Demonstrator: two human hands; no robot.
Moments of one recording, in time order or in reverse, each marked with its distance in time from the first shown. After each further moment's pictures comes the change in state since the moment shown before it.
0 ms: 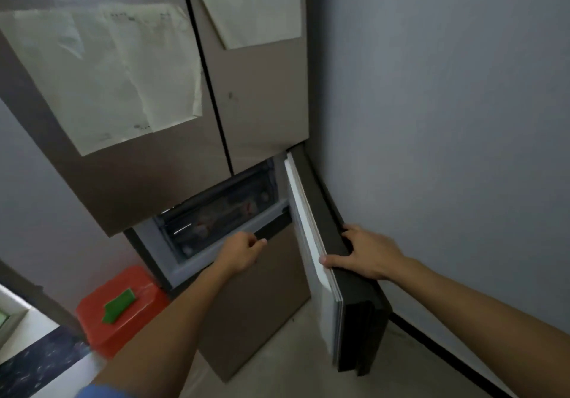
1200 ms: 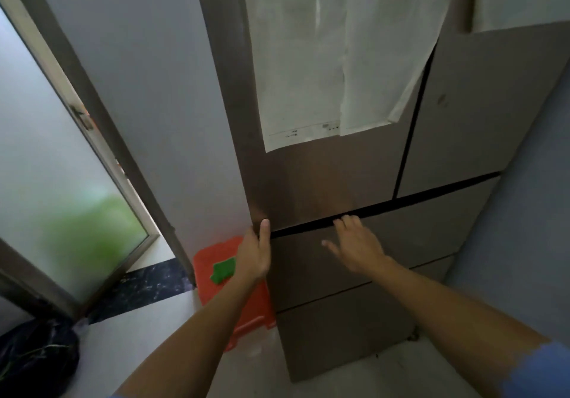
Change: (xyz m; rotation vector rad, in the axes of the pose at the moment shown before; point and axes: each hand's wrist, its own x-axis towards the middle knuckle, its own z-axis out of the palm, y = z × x) left_hand -0.002 -0.198 -0.125 -0.483 0.615 -0.412; right_hand 0.230 -0.267 0.110 -0.218 0.112 -0.485
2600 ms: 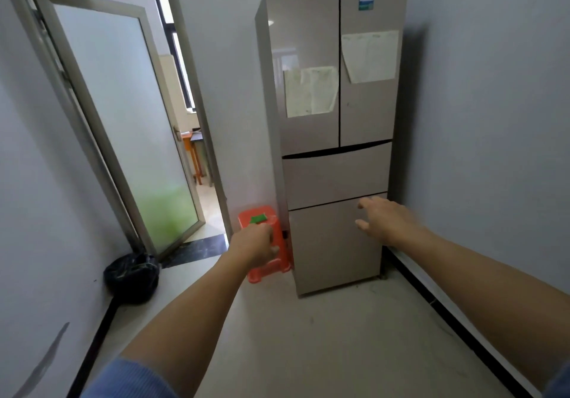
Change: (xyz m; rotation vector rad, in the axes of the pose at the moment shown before) left_hand -0.748 0.034 -0.172 0.863 -0.108 0.270; right_hand -0.736 -0.115 -0.200 -0.060 0.123 0.031
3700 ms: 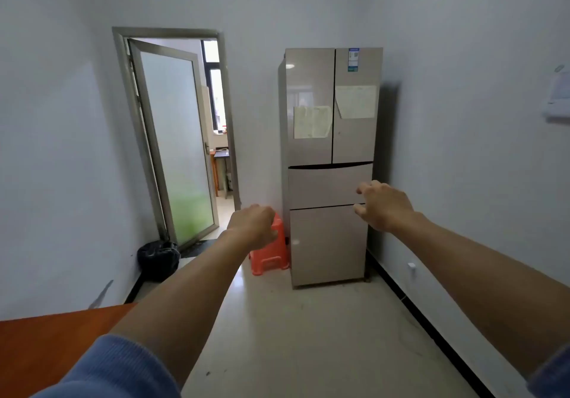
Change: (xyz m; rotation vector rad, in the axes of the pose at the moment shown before) left_hand -0.383 0.120 -0.080 0.141 0.239 0.014; right_hand -0.362 -0.008 -0.168 -0.047 0.201 -0.081
